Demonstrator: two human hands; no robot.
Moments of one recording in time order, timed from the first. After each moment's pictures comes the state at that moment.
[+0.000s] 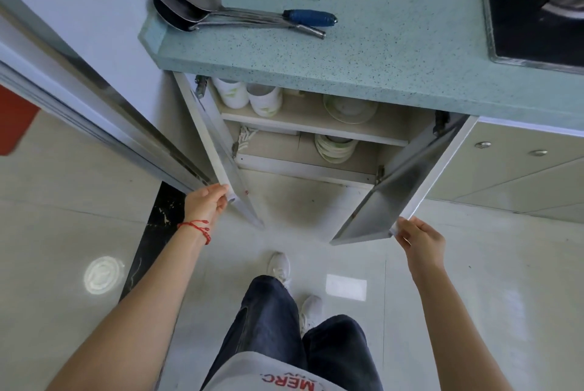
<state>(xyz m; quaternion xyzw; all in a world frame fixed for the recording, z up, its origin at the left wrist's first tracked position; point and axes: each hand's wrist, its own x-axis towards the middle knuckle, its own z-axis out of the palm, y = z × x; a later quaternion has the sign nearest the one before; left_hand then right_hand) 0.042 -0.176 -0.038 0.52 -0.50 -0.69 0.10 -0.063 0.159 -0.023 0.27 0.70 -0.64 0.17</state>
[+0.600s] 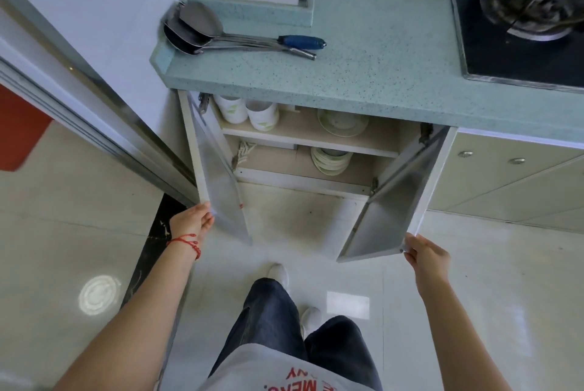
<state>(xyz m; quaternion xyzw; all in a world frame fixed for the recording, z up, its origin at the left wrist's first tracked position) 0.076 -0.176 -0.027 0.56 -0.41 -0.70 0.15 -0.052 0.197 -0.020 0.34 0.70 -0.61 0.15</state>
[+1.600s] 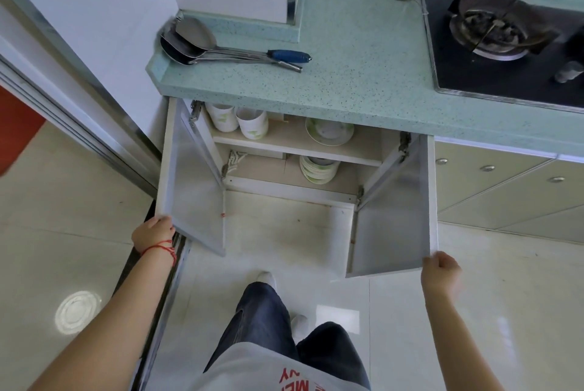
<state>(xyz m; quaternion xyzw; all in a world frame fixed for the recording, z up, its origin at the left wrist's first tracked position) 0.110 -0.199 -0.029 0.64 -0.49 -0.57 0.12 -0.040 0.250 -0.012 0.30 0.86 -0.41 0.04</state>
